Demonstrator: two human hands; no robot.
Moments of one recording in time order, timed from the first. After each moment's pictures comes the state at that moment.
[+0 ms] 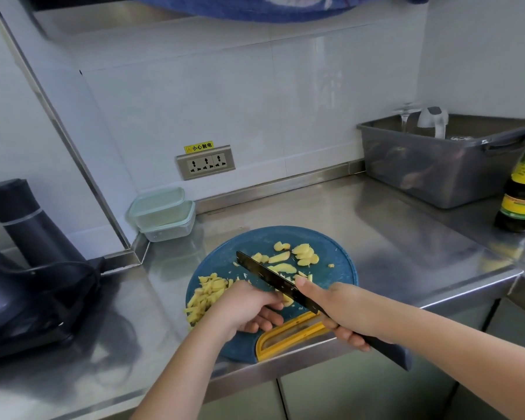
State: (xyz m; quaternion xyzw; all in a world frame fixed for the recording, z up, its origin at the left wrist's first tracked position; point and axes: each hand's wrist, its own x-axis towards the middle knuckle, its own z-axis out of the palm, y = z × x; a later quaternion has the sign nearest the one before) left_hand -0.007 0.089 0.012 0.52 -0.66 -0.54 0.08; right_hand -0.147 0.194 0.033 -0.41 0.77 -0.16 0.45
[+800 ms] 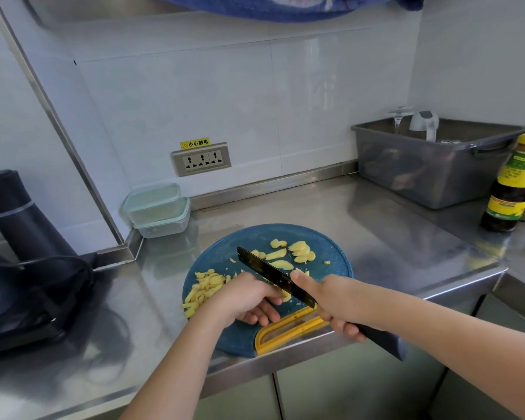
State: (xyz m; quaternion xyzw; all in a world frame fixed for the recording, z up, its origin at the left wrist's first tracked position) left_hand -0.011 0.077 0.013 0.49 -0.70 -0.52 0.01; right_hand -0.134 0.171 0.040 -0.36 0.82 0.02 0.45
